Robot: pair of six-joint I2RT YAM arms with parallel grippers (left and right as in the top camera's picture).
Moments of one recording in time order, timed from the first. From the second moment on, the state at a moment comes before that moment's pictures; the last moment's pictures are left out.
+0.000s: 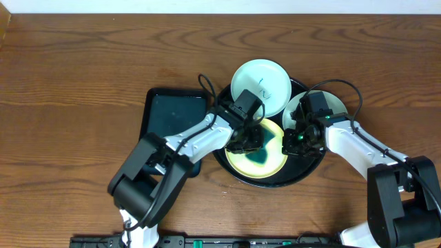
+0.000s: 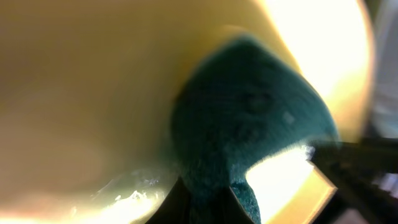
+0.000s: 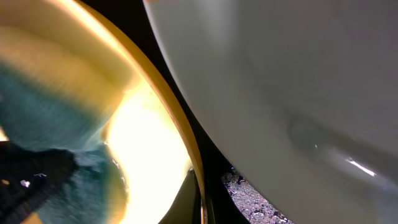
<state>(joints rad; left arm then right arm) -0.67 1.95 1.17 -0.51 0.36 -0.72 0.24 1.70 0.87 -0.61 -0.31 0.38</state>
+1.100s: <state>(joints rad) -0.71 1.92 1.13 -0.32 0.31 -0.70 0.26 1.70 0.87 -0.61 -0.33 0.39</state>
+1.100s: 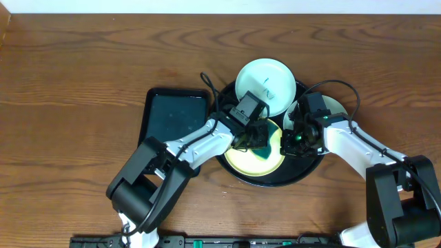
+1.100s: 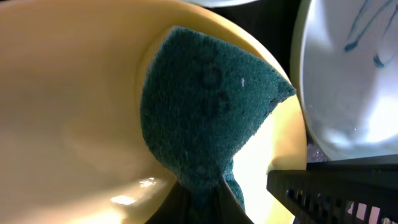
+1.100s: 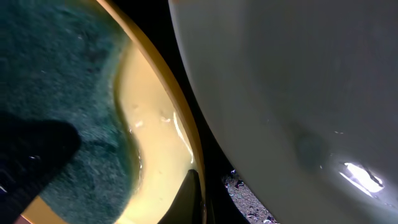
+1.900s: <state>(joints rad) -0.74 1.88 1.20 -0.74 -0.14 -0.74 0.27 1.70 0.87 -0.62 -0.33 0.39</state>
